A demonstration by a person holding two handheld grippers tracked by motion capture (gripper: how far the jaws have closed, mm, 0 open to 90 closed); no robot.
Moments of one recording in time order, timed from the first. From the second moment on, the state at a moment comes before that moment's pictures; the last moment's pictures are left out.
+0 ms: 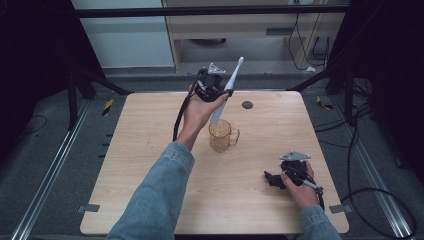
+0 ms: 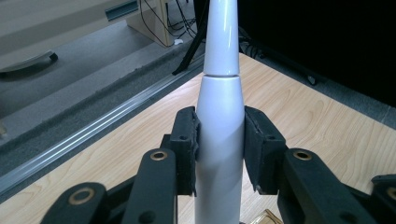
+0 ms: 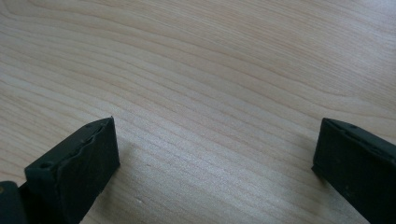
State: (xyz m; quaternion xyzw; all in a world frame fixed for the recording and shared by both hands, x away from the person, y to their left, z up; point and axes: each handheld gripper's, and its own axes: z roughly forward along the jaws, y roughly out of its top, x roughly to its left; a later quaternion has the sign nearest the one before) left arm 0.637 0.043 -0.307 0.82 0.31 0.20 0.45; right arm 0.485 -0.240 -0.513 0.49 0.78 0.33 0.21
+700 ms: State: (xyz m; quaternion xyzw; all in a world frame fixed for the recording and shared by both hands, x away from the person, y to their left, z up) left arm 0.636 0.036 -0.327 0.82 0.30 0.19 0.45; right arm 0.485 -0.240 -0.513 0.49 0.78 0.33 0.21
